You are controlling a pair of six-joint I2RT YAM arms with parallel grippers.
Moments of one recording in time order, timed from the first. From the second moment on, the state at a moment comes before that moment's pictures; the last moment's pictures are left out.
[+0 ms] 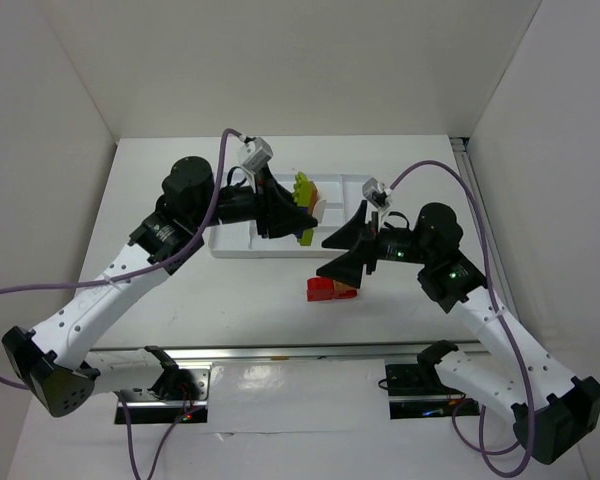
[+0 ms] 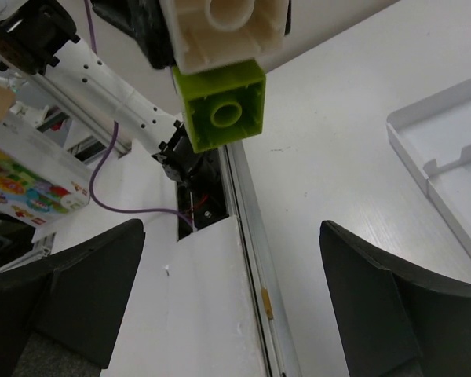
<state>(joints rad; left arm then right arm) -0.64 1.19 1.27 -0.08 0.69 -0.38 0.49 0.87 0.81 0.04 -0.91 0.43</state>
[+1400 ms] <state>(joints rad) -0.64 1.23 1.27 -0.12 0.79 -0.40 0.54 1.03 0.80 0.45 -0.93 0.62</state>
